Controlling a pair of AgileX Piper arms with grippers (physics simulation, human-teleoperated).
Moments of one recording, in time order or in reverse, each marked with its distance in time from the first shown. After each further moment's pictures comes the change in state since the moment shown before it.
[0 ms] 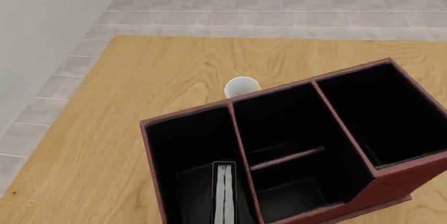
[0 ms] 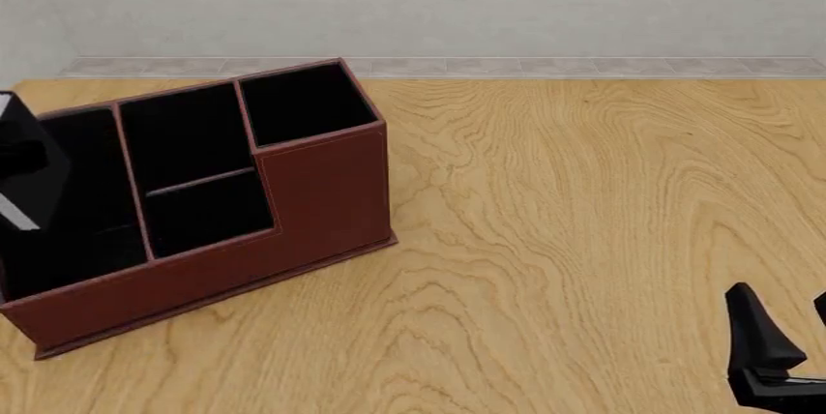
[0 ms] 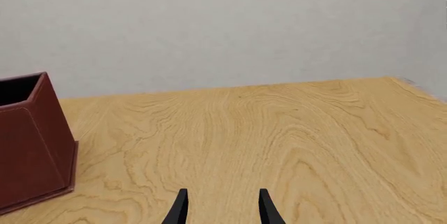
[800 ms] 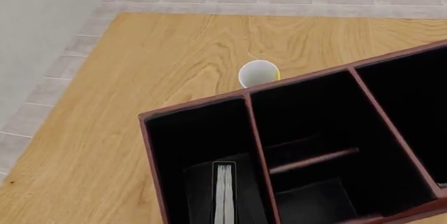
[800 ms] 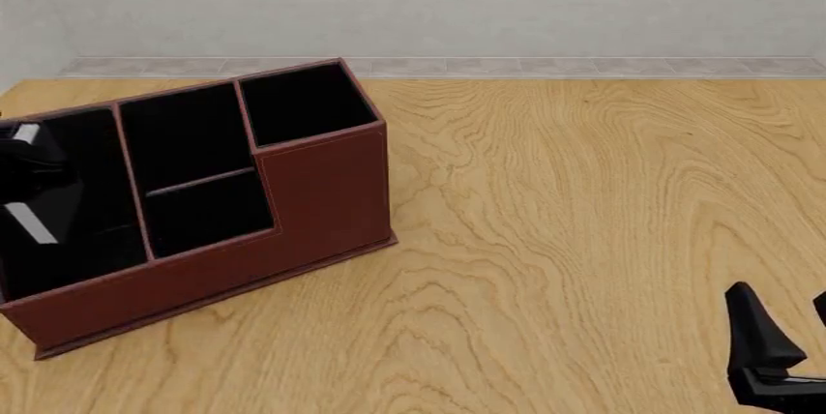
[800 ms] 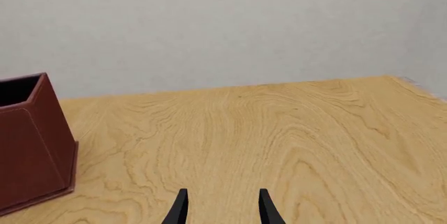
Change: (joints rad) left arm 0.058 0.170 0.073 -0.170 0.033; right arm -0.001 0.009 0.000 -0.007 0.004
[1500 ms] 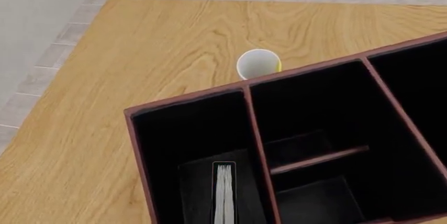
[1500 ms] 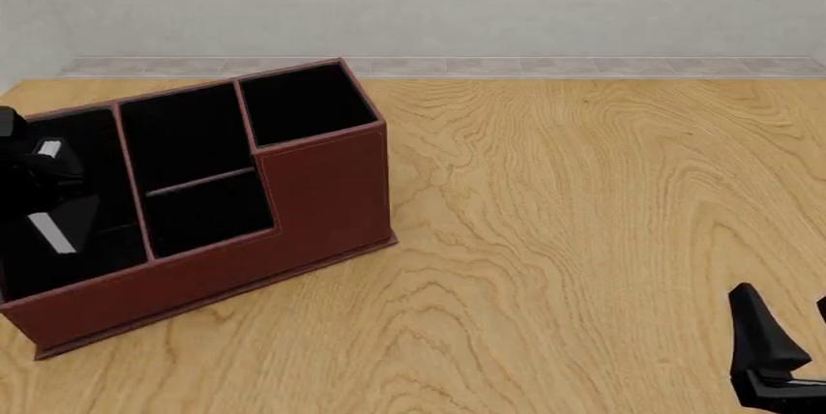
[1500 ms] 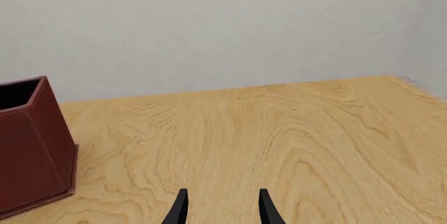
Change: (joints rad) left arm -0.003 0.089 0.038 -0.084 -0.006; right arm -0.007 -0.027 0.000 0.018 0.009
